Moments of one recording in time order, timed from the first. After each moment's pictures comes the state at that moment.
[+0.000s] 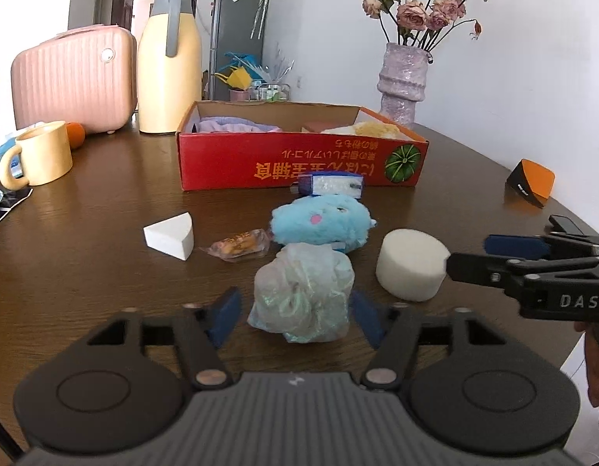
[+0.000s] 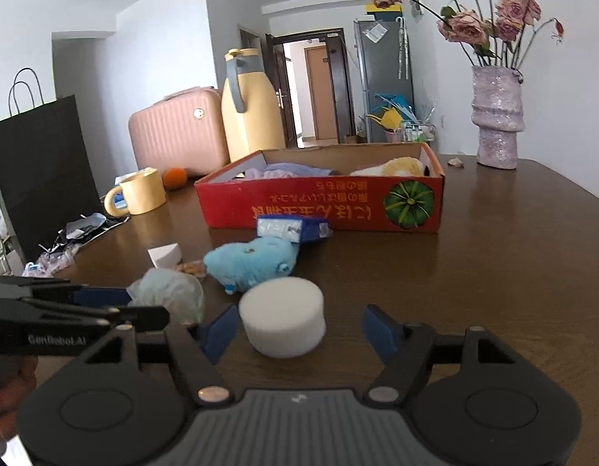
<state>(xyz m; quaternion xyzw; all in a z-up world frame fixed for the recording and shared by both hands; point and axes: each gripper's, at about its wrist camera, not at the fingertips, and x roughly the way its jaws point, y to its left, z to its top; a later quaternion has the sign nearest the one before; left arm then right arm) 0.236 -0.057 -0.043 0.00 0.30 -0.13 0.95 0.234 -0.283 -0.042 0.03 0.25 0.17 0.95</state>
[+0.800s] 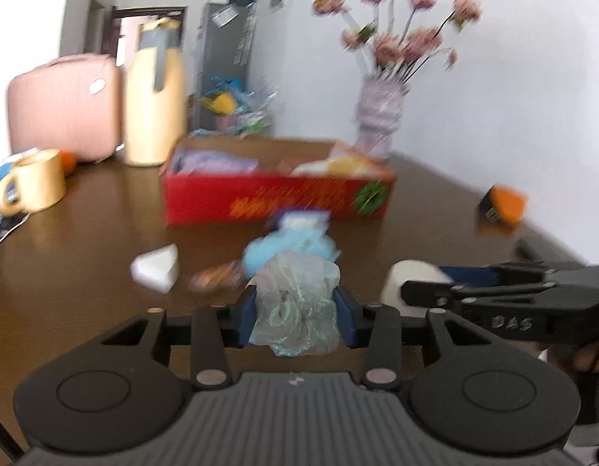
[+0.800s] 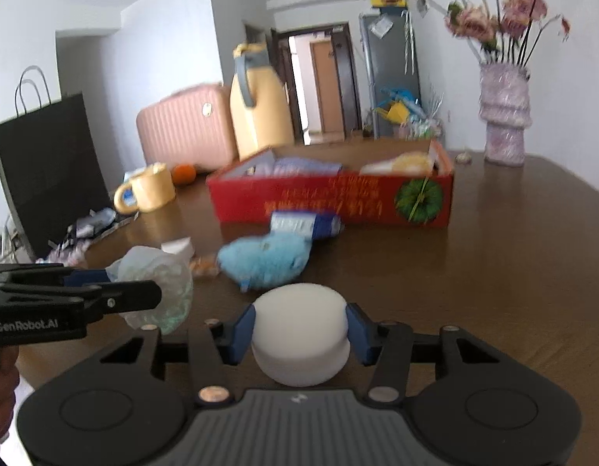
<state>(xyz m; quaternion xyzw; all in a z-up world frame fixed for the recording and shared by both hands) 0.209 -0.060 -0.021 0.00 0.26 -0.15 0.95 0.228 -0.284 -0.030 0.04 0.25 0.18 0.95</state>
